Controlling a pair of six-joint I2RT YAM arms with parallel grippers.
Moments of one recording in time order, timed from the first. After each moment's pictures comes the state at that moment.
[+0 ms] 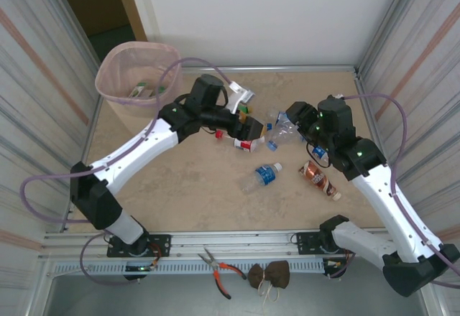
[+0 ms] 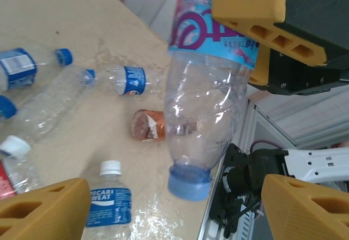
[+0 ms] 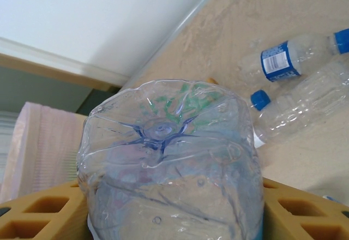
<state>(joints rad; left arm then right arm) -0.74 1.58 1.51 -0.50 0.62 -0.26 0.47 0.96 1.14 -0.67 0.11 1.09</state>
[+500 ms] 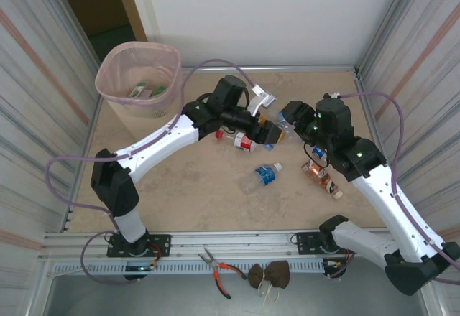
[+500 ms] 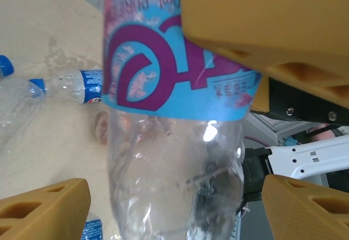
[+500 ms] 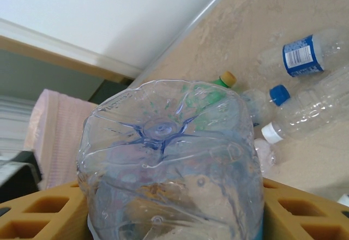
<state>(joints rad) -0.81 1.74 1.63 -0.45 0.70 -0.25 0.51 0.97 1.16 -0.66 0.11 1.09</state>
